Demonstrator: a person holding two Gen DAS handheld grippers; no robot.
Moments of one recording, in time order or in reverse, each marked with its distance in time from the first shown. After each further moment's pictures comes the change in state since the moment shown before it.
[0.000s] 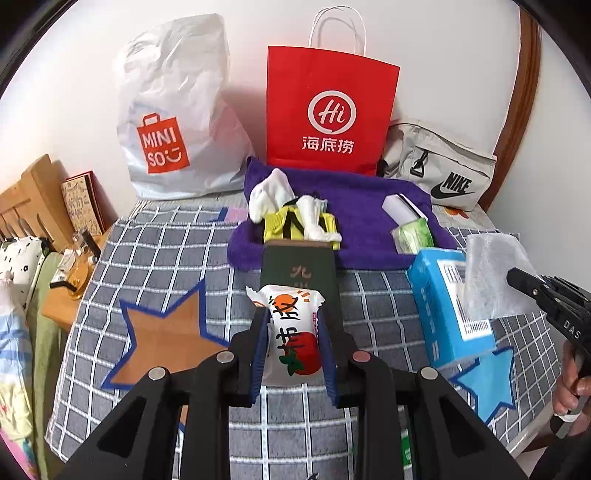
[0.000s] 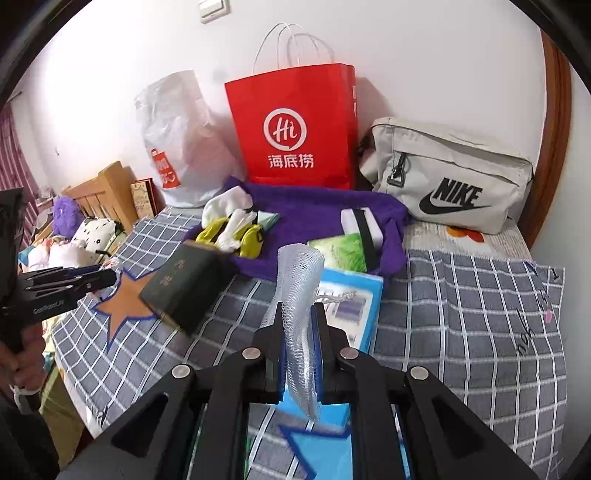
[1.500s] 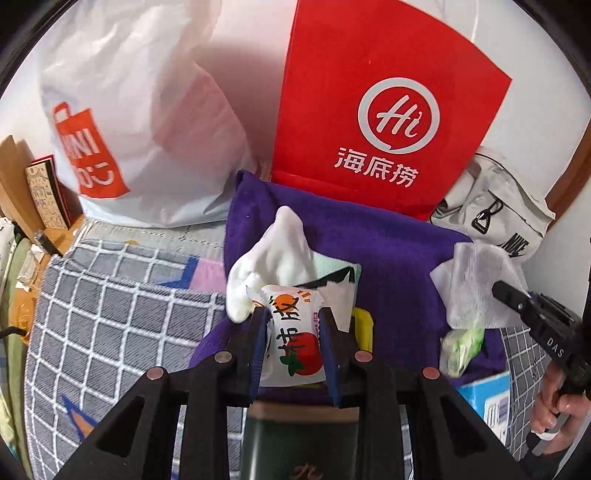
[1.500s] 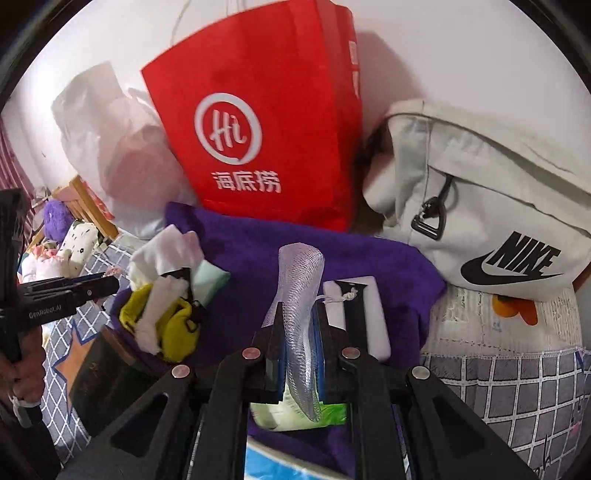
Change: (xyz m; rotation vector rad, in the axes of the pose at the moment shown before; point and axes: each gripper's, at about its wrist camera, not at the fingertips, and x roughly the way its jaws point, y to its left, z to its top) left arm 0.151 0.016 0.122 -0.130 0.121 -0.026; right arm 0.166 -0.056 0.115 0.007 0.103 0.041
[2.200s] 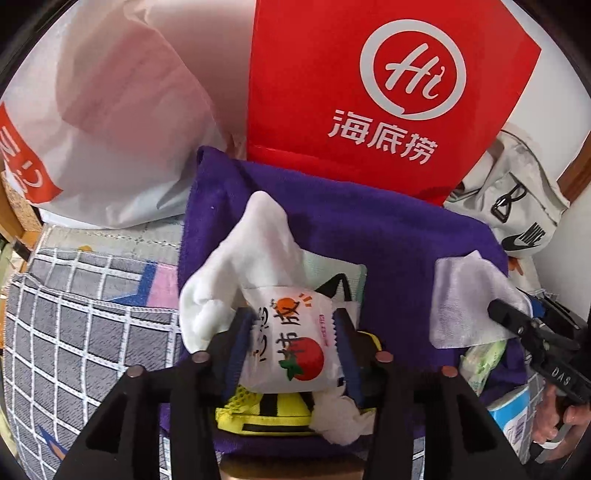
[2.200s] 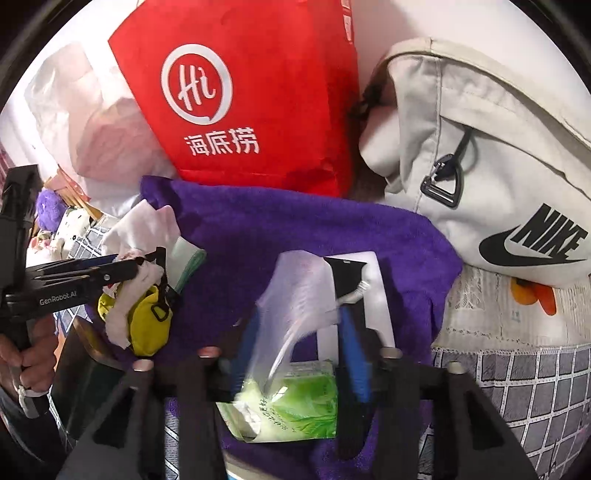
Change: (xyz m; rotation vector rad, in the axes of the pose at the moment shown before) left arm 0.058 -0.009 0.014 0.024 0.086 -0.033; right arm 0.041 -0.009 -0.003 0.007 0.105 0.000
